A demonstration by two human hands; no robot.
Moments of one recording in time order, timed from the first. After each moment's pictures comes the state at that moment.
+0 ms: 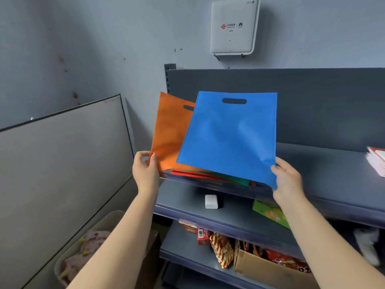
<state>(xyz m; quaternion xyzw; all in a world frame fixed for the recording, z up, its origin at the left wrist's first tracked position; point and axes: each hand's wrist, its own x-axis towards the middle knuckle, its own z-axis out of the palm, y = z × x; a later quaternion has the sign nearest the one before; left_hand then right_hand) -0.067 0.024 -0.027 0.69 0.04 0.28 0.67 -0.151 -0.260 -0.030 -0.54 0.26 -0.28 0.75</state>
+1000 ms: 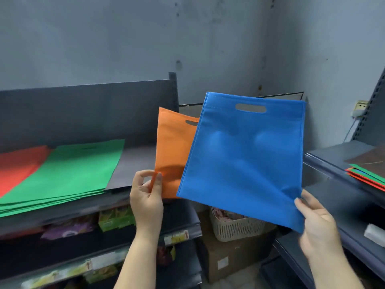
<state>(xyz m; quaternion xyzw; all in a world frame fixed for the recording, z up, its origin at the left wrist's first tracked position) -0.473 0.265 -0.021 0.60 0.19 0.57 0.53 -0.312 0.027 -0.041 -0.50 -0.03 0.09 0.86</state>
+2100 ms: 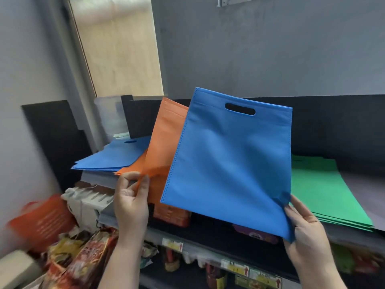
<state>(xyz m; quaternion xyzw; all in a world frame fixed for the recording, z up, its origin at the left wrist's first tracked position) -0.931 0.515 0.018 0.54 0.35 0.73 0.23 -0.655 0.423 -0.012 -0.36 -0.19 0.44 0.80</state>
